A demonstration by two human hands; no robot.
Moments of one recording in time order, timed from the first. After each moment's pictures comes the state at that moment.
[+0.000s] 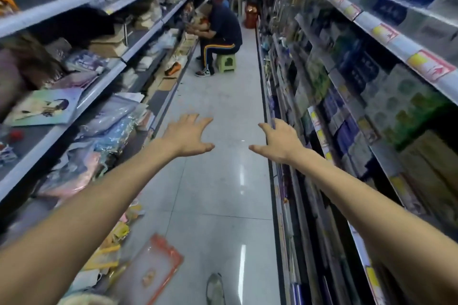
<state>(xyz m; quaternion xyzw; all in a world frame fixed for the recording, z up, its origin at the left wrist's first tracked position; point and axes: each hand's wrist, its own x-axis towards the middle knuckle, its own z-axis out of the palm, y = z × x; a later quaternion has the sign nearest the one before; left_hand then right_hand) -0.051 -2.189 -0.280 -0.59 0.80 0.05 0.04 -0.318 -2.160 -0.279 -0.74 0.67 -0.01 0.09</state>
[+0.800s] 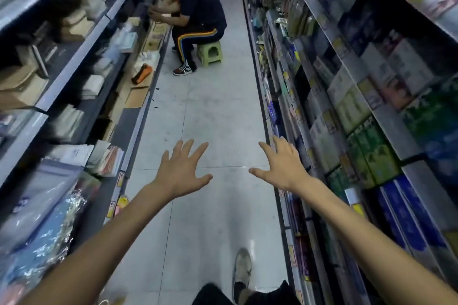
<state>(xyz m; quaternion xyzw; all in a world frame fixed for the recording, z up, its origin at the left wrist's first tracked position) -0.140 -2.746 -0.376 -0.59 0.79 0.15 0.07 -0.425 -2.724 -0.387 -0.70 0.69 0.00 0.20</state>
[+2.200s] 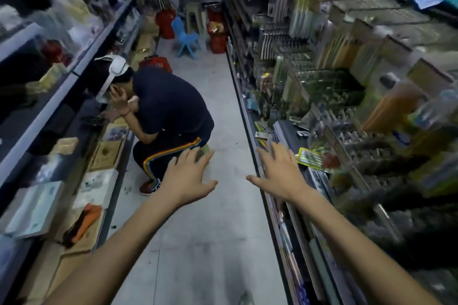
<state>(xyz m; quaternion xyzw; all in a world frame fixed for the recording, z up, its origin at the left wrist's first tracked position) -0.322 -3.960 -0.329 -0.53 0.84 0.08 0.05 -0.579 -3.909 -0.343 -0.69 0.72 -0.03 0.13</state>
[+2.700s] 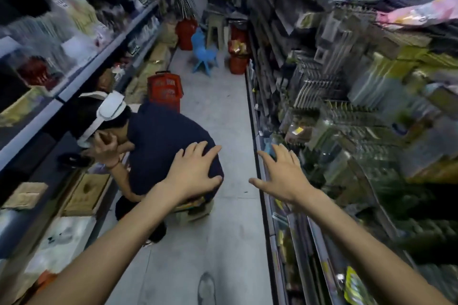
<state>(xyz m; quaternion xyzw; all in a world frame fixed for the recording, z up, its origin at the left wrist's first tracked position) -0.339 -4.401 -0.329 -0.55 0.83 0.09 0.01 -0.590 -4.369 -0.328 -0.74 0.67 0.03 0.10</state>
